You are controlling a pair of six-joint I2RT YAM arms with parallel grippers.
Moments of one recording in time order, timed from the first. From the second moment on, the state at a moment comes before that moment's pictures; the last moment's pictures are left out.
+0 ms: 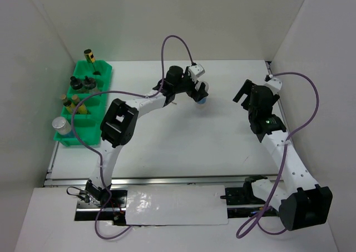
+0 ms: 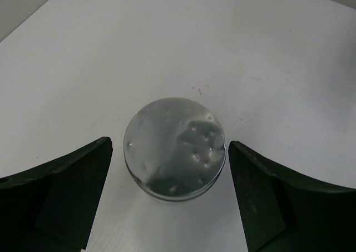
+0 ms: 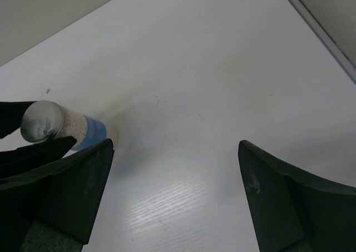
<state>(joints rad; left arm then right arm) -0.56 2.24 1.74 0.23 0.45 0.09 0.15 1.02 0.89 -0.26 0.41 0.47</state>
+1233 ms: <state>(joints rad) -0.03 1.02 1.14 -0.38 -0.36 -0.29 0.13 0.97 0.84 -0.28 0.30 0.48</state>
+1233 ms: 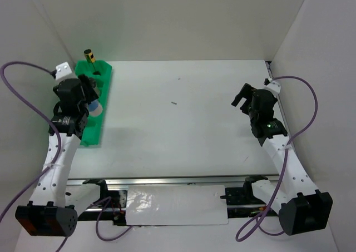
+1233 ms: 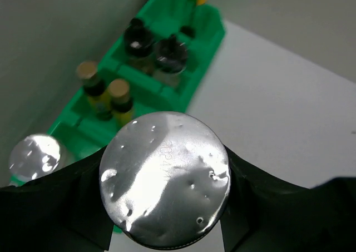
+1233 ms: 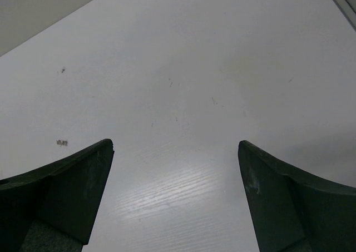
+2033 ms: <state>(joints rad) 0.19 1.03 0.77 -0.32 -0.76 -0.63 0.13 1.03 0.84 -0.27 0.28 0.51</state>
